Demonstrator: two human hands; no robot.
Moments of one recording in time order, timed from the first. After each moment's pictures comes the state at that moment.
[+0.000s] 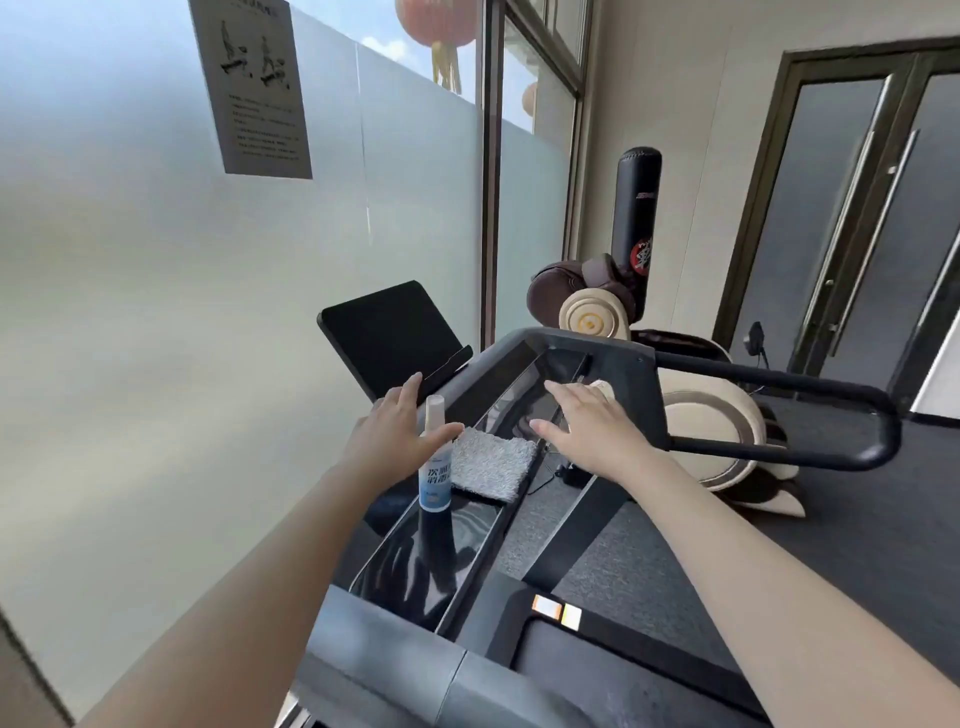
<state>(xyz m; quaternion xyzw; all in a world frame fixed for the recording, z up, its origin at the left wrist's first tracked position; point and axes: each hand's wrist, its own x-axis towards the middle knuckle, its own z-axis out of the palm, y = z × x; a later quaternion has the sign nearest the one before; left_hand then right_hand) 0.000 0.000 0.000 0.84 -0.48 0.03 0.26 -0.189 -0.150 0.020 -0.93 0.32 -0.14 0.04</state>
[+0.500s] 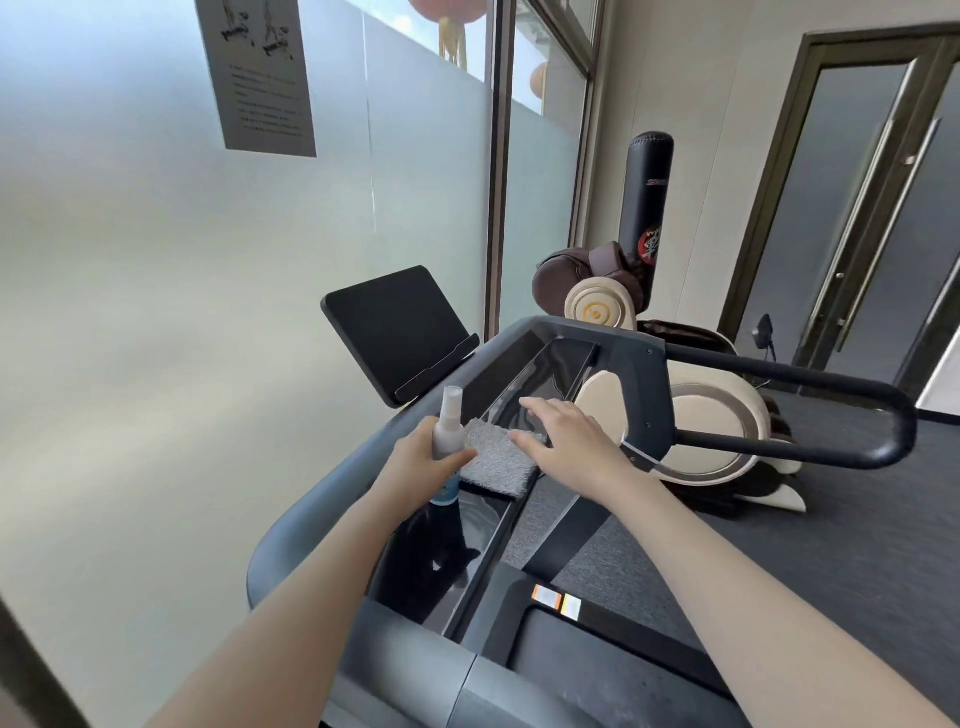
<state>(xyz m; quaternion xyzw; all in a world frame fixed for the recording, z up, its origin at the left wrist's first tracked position) -0.001 -0.017 -0.054 0.76 -0.44 -0.12 0.47 -0.167 -0.134 -0.003 -0.94 0.27 -0.17 0.12</state>
